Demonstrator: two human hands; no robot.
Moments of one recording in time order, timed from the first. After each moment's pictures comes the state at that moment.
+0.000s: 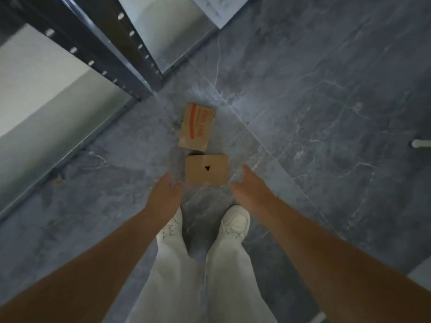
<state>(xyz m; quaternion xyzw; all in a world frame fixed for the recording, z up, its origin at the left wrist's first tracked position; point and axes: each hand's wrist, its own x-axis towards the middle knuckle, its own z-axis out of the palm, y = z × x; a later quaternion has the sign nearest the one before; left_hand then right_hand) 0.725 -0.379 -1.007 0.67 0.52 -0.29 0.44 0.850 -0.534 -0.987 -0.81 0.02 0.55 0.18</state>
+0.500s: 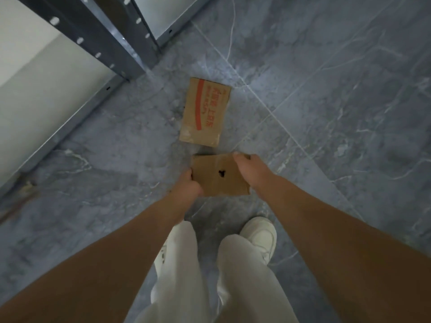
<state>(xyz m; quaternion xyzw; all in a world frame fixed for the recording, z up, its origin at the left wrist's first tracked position) 0.737 -0.381 -1.165 0.53 0.51 -0.35 0.58 0.856 -0.509 -1.173 -0.76 0.20 0.56 0.26</state>
